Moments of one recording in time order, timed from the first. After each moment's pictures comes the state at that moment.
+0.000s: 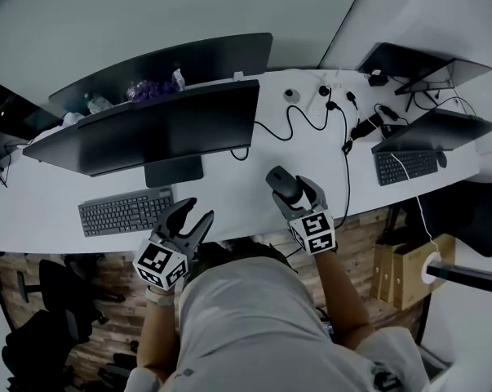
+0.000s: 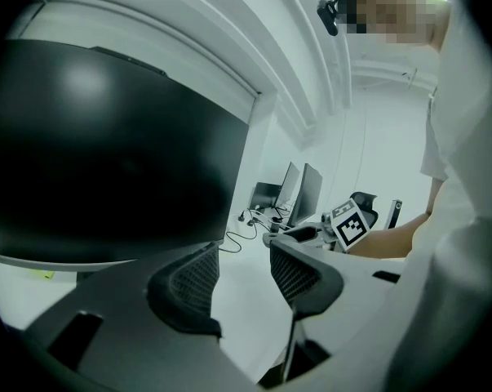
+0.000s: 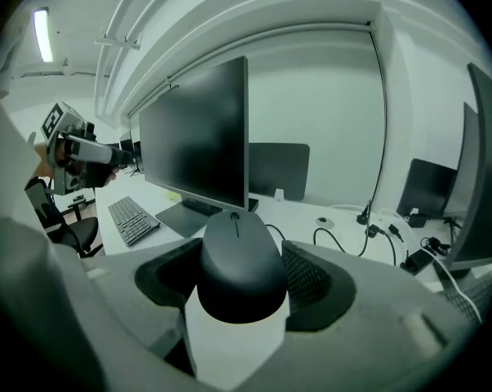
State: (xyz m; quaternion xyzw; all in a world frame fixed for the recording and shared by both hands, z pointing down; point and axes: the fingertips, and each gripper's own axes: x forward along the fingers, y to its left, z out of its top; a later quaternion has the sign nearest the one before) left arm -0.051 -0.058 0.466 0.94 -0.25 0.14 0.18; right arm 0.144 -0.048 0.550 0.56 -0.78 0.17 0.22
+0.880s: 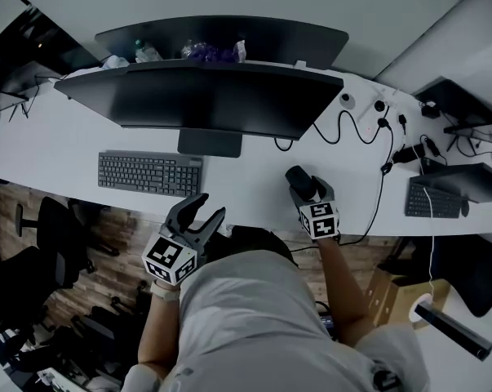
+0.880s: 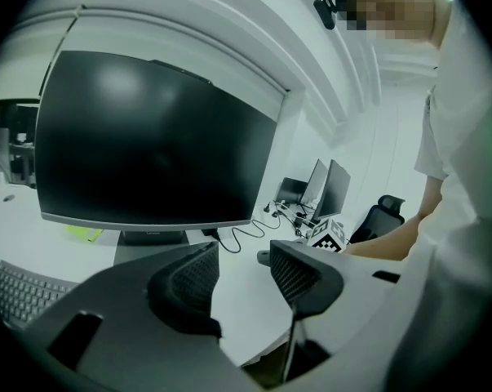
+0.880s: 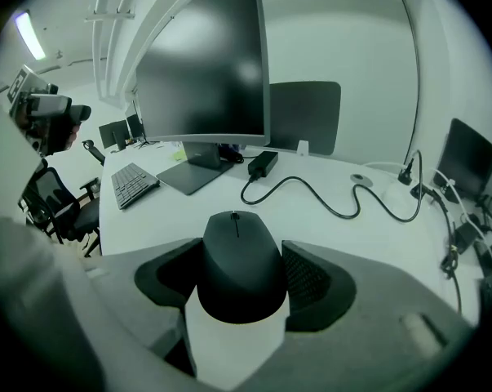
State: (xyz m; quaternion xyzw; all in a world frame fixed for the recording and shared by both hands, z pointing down) left arm -0.108 -0.037 0.493 0.90 -0.35 0.15 0.22; right arm 0.113 -0.076 0.669 0.49 -0.78 0.24 0.30
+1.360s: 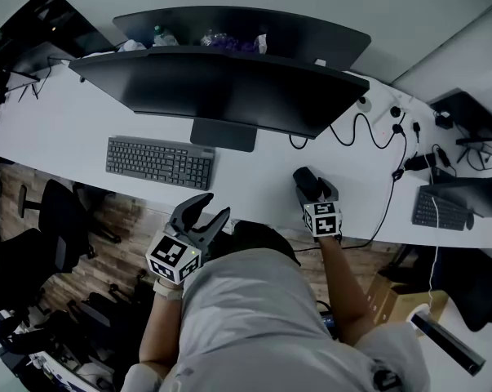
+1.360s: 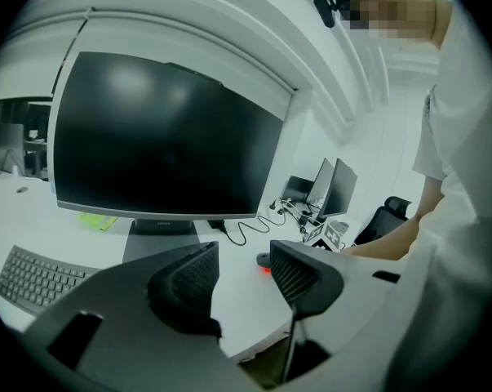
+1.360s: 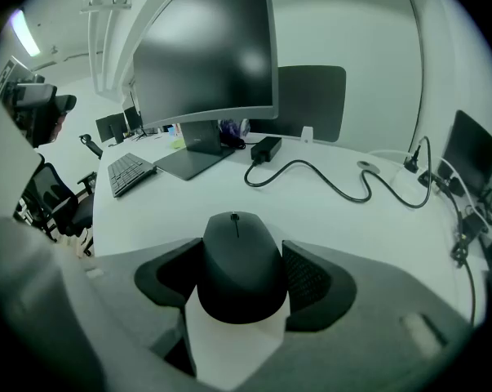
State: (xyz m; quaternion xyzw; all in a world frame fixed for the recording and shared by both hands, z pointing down) left arm -0.125 -0.022 0.502 0.88 -0.38 0.16 0.23; right arm 0.104 -0.073 0.702 0.48 -0.78 0.25 0.33
